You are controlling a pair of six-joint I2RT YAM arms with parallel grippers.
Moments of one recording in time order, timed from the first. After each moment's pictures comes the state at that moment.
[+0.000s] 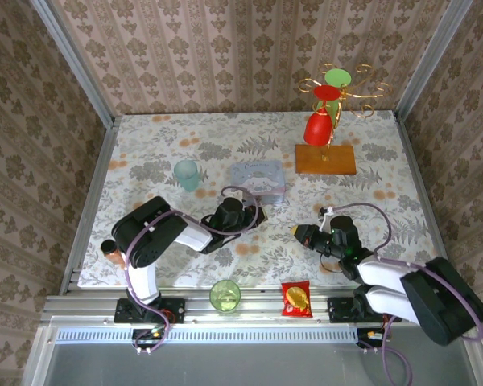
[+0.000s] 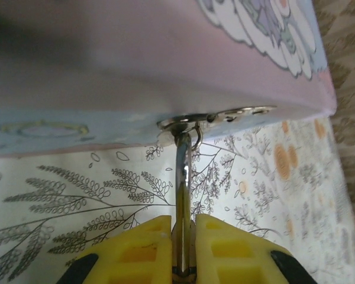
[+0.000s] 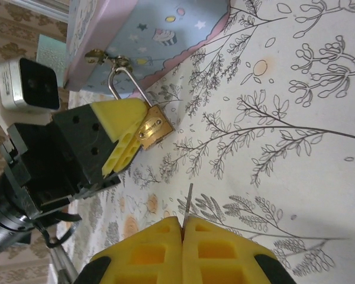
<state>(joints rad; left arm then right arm) -0.87 1.85 0.61 0.77 0.06 -0.99 0.39 1.18 0.09 0.62 -0.37 0.97</state>
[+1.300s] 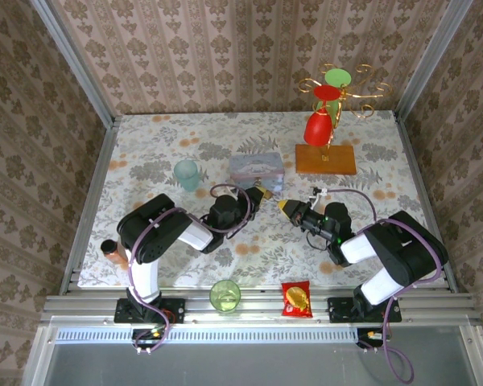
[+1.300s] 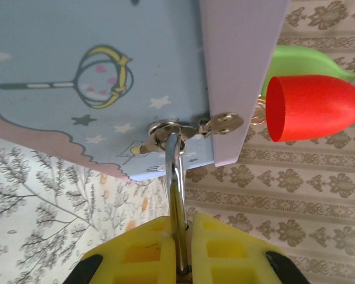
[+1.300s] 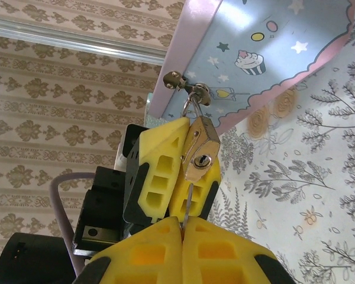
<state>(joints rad) -0.86 1.90 0.63 1.13 -0.03 -1.58 0.40 1.57 0.23 1.19 -0.42 1.27</state>
